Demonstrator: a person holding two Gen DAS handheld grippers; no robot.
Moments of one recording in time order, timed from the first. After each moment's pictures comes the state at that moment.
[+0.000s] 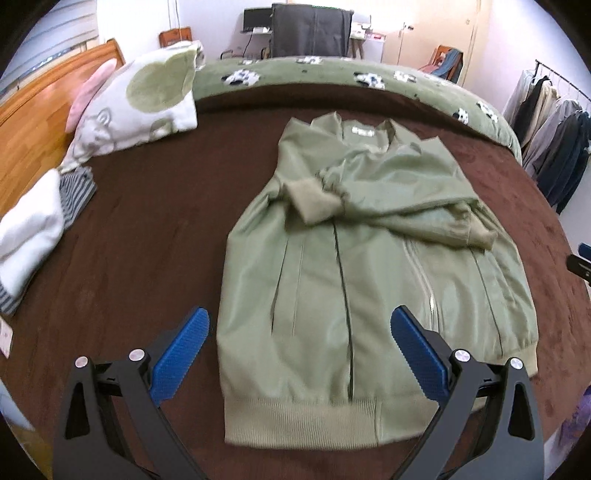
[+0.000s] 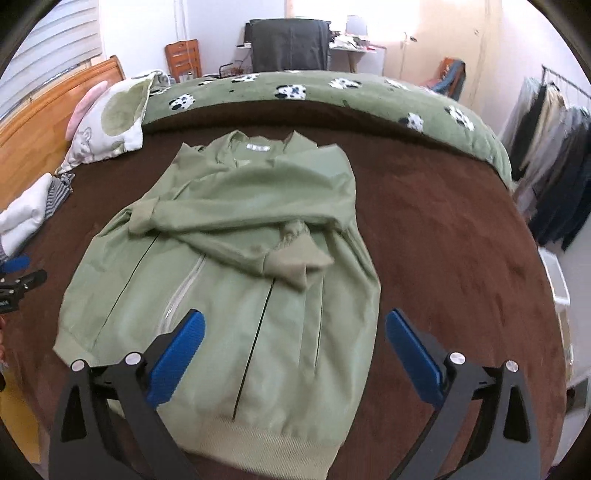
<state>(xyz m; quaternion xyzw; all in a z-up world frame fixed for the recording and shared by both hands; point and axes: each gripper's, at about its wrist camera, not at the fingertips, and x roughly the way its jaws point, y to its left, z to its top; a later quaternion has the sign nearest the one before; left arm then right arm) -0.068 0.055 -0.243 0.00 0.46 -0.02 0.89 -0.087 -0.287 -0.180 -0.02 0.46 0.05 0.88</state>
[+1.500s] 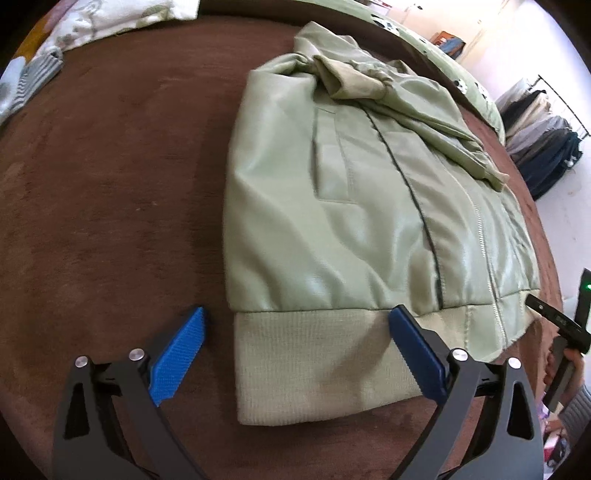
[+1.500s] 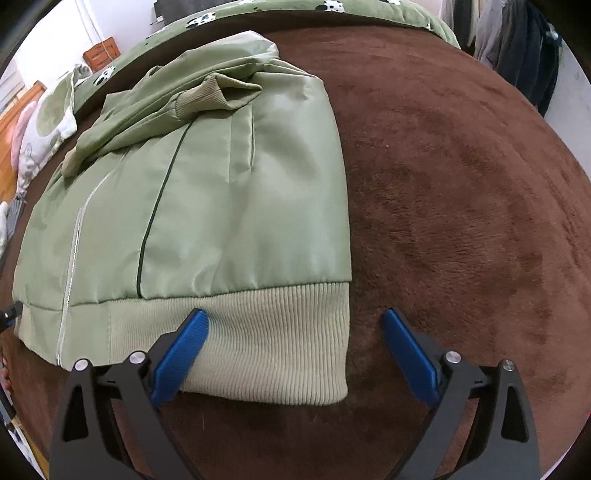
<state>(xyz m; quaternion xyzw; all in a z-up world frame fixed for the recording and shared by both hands) -0.089 0.122 -0.382 -0.10 0.53 -0.12 0.83 -0.158 -0.327 -0.342 0.09 0.54 -0.05 0.84</state>
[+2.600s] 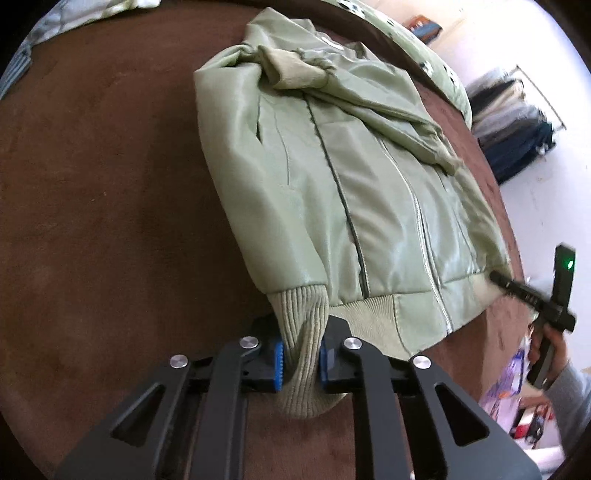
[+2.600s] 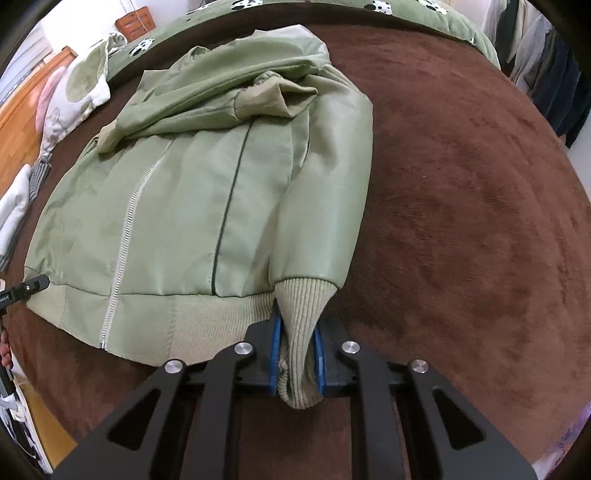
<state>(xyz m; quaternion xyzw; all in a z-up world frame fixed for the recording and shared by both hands) -0.108 0.099 -0.349 -0.12 0.57 -0.19 0.79 -0.162 -0.302 -0.284 0.05 0.58 0.01 0.81</state>
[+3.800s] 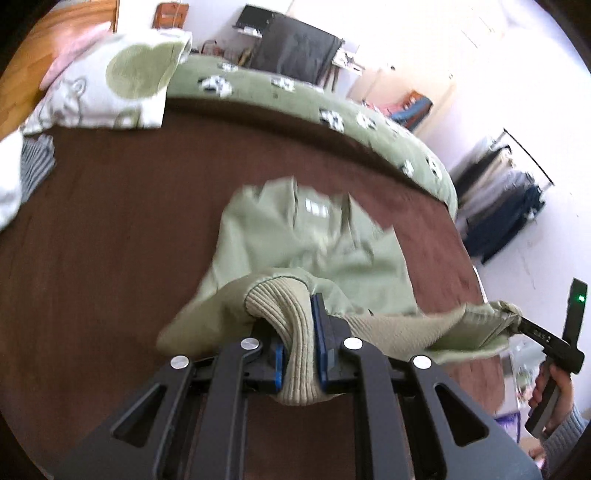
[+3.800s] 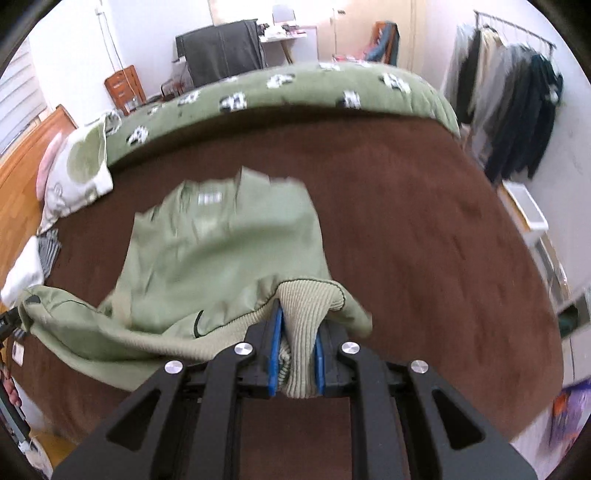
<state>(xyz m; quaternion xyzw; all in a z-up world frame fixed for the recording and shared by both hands) -0.021 0.079 -0.176 -0.15 0.43 -0.13 0.88 -0.063 -0.311 -0.098 0.05 0.48 -0.04 0.87</state>
